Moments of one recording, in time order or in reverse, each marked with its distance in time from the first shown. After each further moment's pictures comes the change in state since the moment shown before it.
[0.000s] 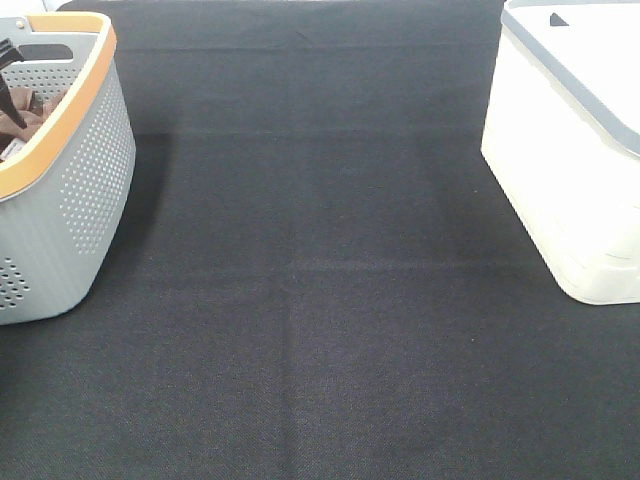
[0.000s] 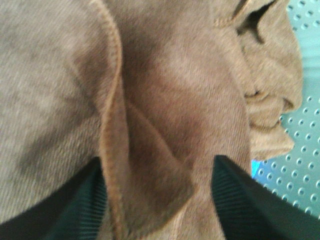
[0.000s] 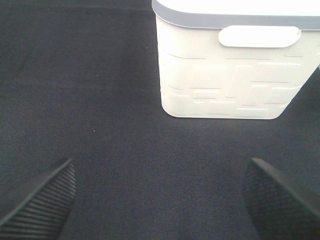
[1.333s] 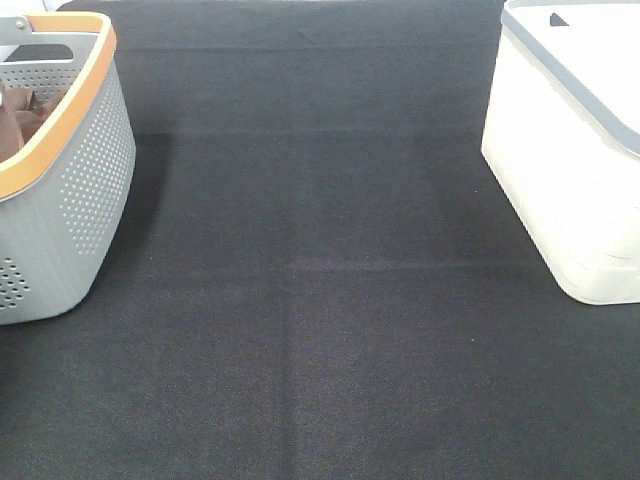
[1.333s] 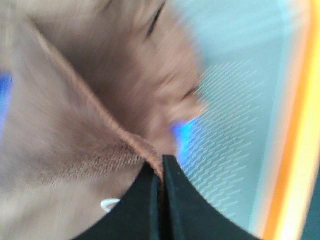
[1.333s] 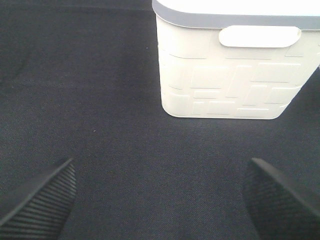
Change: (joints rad) left arm 0.000 0.000 -0.406 -0.068 0.356 0.161; right arm 0.000 0.000 0.000 0.005 0.000 0.000
